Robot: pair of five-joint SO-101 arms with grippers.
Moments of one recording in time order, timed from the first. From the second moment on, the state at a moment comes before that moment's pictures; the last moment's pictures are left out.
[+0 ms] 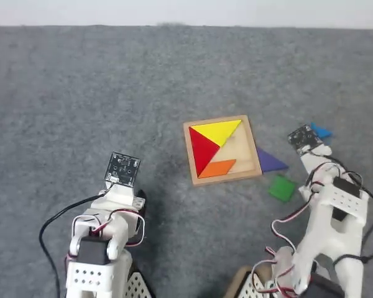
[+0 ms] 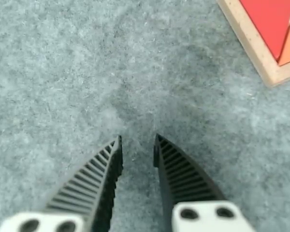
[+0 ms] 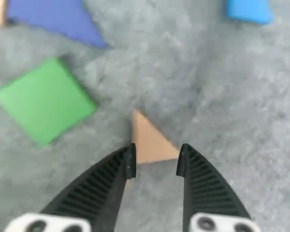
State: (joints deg) left arm -0.4 -102.5 97.2 71.7 -2.5; right arm 23.9 -29.6 61.7 44.4 57.0
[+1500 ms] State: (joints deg) left arm -0.4 -102.5 97.2 71.7 -2.5; right arm 29.5 2.0 34.5 44.7 60.5
